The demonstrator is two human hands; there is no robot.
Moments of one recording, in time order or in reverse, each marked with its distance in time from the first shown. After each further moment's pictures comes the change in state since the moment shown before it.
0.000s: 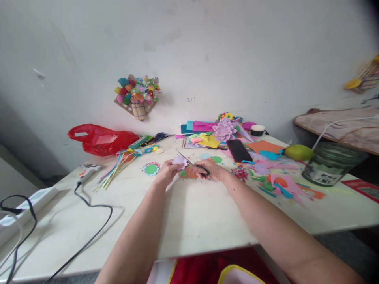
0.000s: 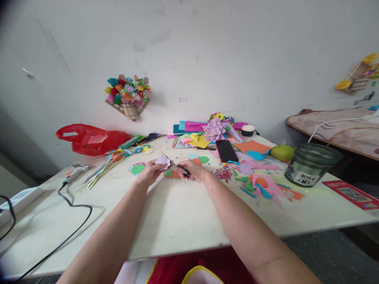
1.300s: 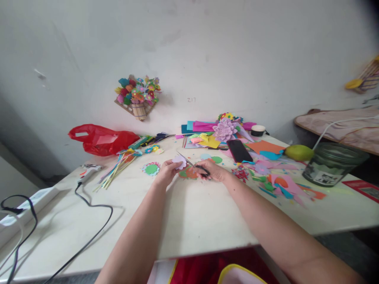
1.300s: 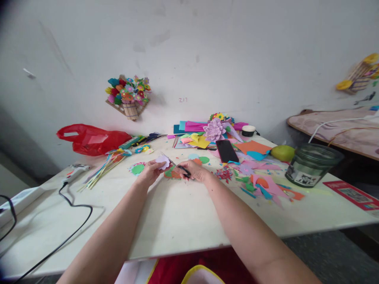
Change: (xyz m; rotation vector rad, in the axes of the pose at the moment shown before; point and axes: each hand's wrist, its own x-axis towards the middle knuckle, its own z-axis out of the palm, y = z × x) left_hand 0.000 0.000 -0.002 -0.043 0.019 -0.002; right_hand 0.004 0.011 -0.002 0.039 -0.009 0.023
